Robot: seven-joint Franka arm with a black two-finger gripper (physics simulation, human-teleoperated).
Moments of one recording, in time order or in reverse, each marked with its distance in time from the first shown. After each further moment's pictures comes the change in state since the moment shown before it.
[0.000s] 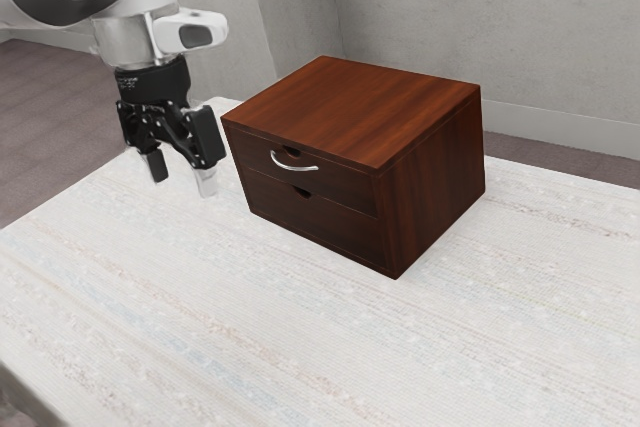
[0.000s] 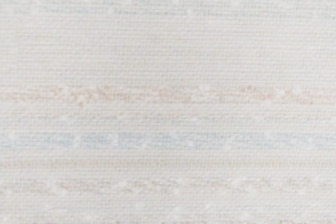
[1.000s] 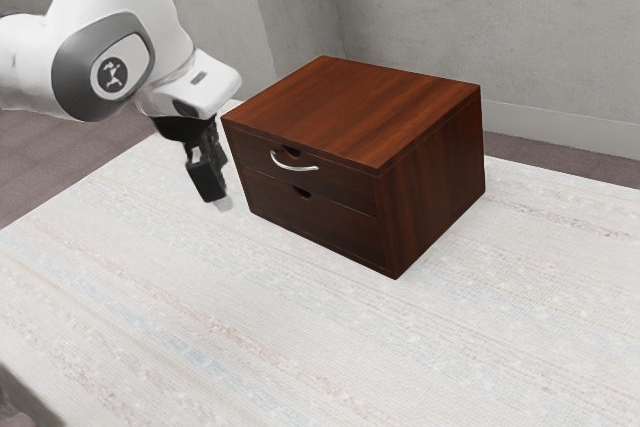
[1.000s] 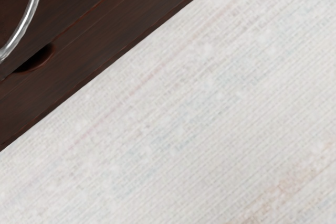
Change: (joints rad) arm 0.113 -0.102 -0.092 -0.370 0.052 0.585 0.784
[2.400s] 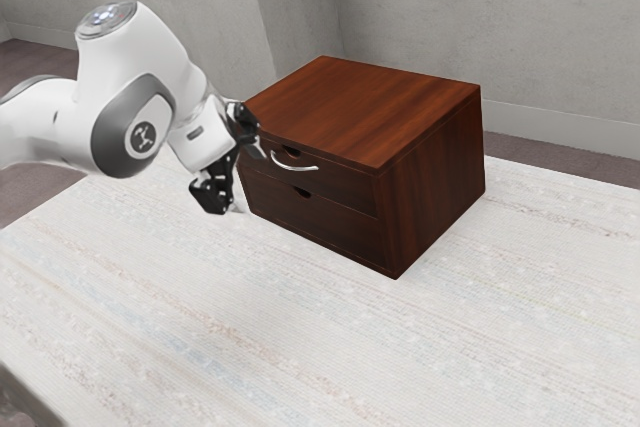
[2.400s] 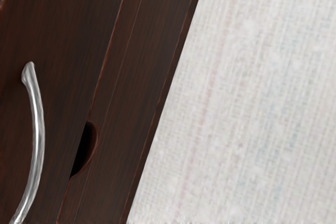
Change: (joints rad) arm 0.000 0.032 0.025 -0.159 0.003 0.395 0.591
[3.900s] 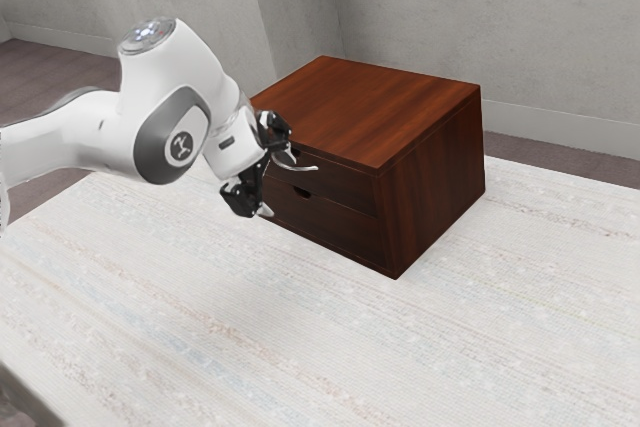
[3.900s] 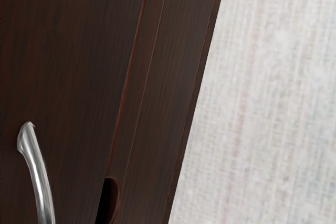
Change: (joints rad) arm -0.003 0.125 -0.029 0.061 0.002 0.068 0.064
